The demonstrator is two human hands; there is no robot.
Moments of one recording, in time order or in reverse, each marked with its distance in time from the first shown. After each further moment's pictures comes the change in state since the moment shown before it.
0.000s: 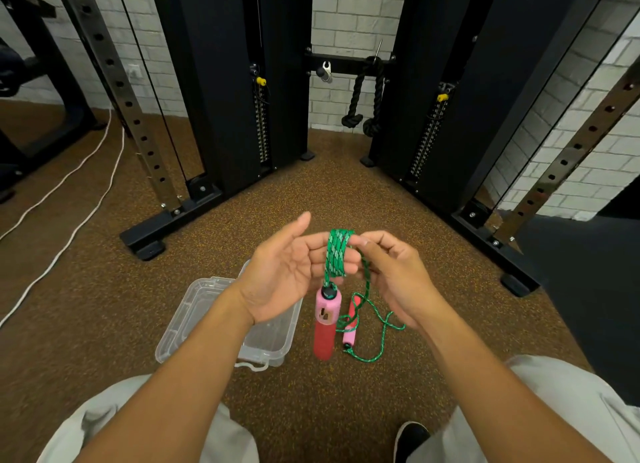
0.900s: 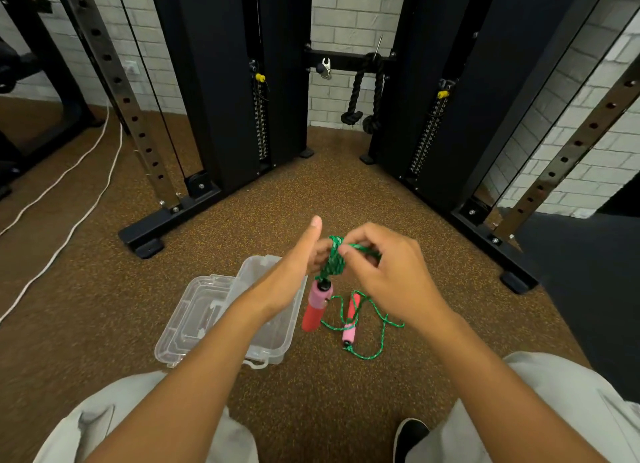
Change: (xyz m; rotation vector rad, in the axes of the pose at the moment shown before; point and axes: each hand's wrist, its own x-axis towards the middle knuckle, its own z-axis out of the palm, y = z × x) left_hand 0.013 -0.022 -0.007 0.559 0.212 -0.041; right_hand -0.017 -0.022 0.018 -0.993 0.024 -0.445
